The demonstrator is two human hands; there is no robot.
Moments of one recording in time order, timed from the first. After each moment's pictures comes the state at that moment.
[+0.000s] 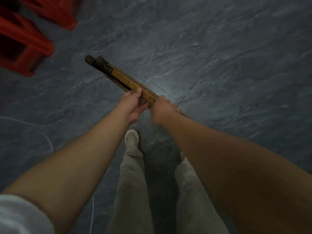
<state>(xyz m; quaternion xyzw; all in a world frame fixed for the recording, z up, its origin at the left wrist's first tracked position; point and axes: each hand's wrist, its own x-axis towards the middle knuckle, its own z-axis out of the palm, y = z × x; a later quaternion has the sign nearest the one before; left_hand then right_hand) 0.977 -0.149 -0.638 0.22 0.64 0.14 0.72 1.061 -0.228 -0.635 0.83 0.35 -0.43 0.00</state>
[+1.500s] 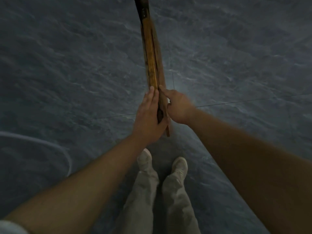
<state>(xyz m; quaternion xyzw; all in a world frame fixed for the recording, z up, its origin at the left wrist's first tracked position) 1.066 -0.378 -0.652 0.62 0.70 0.16 0.32 1.193 -0.289 -0.635 0.52 0.71 -0.47 0.04</state>
